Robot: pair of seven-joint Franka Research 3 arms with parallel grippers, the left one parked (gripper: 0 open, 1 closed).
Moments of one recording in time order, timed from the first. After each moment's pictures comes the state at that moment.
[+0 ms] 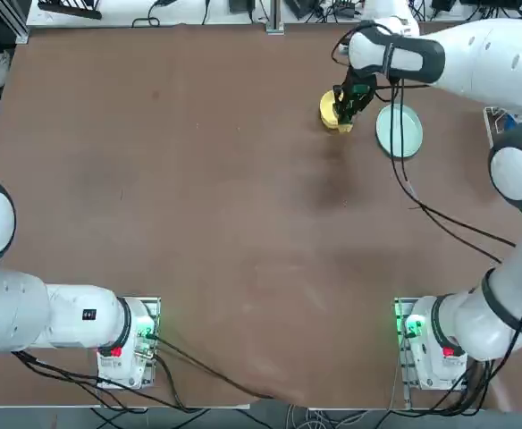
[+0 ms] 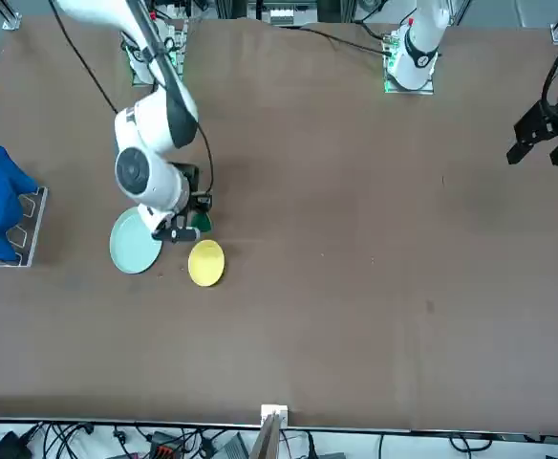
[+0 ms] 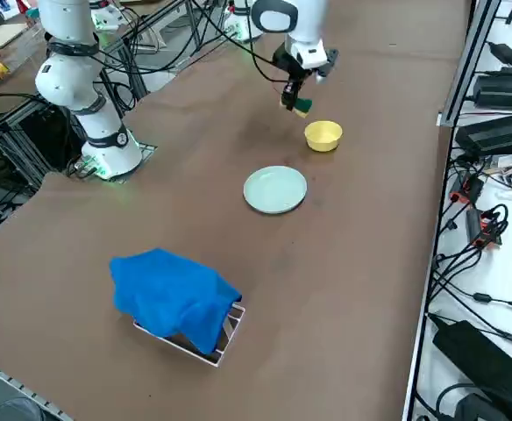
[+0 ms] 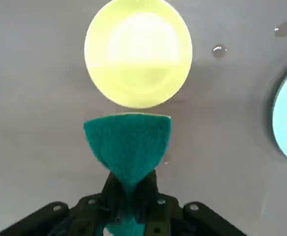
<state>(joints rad) 0.32 0.42 0.09 -1.79 0.17 2.05 0.33</state>
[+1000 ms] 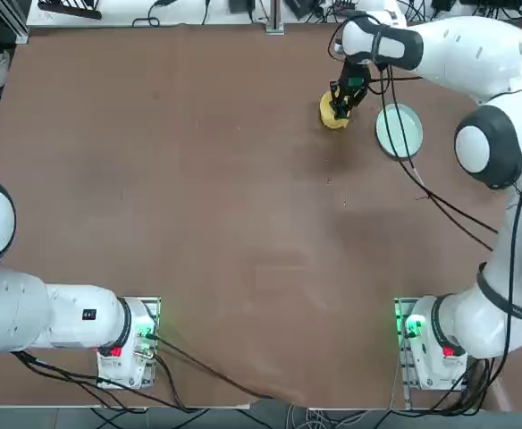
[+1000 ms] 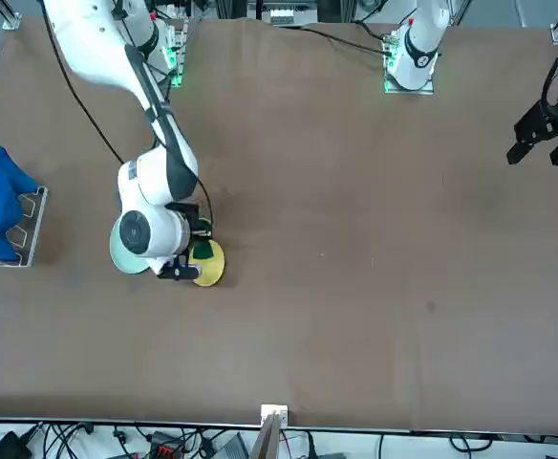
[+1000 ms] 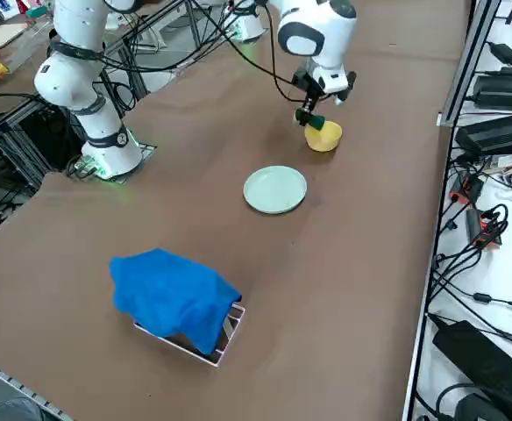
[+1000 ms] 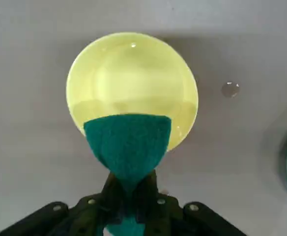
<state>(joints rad) 0.29 0.66 0.09 -1.53 0.17 1.96 0.29</state>
